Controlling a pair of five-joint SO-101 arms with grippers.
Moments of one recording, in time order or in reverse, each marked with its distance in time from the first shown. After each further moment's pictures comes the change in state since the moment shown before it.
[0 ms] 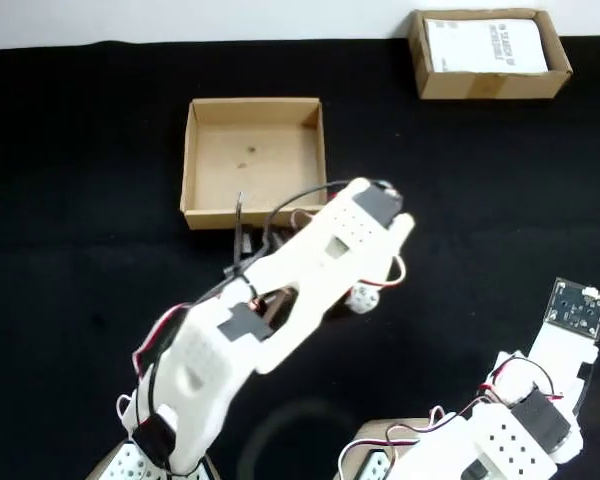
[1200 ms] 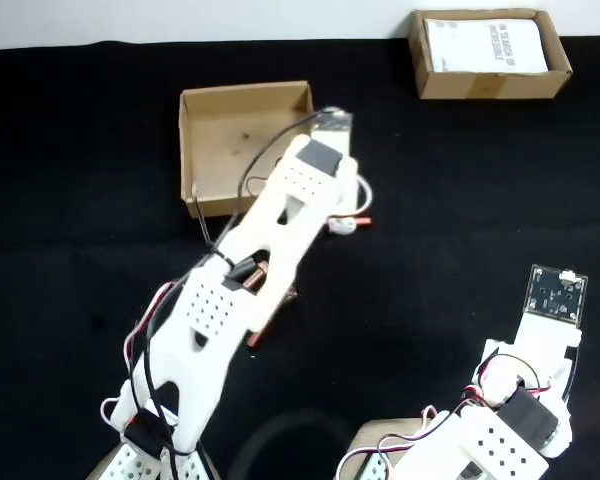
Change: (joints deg) left arm -12.5 16.4 -27.5 -10.4 2.6; right arm -7.1 -3.5 0.0 -0.2 0.0
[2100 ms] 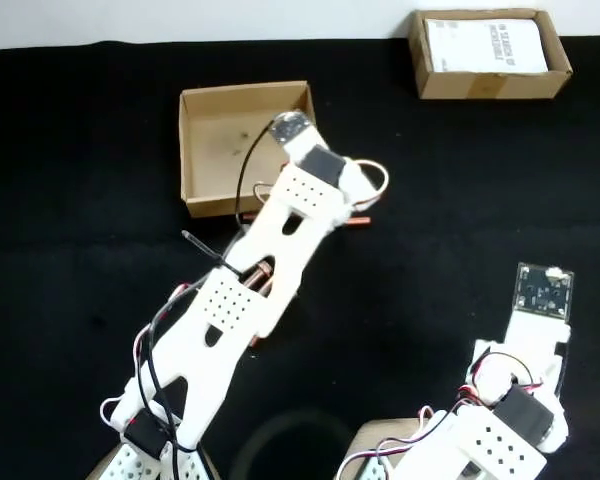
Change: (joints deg) left arm -1.2 15.4 -23.9 1.8 39.9; right arm -3.8 -0.1 0.5 1.6 0.0
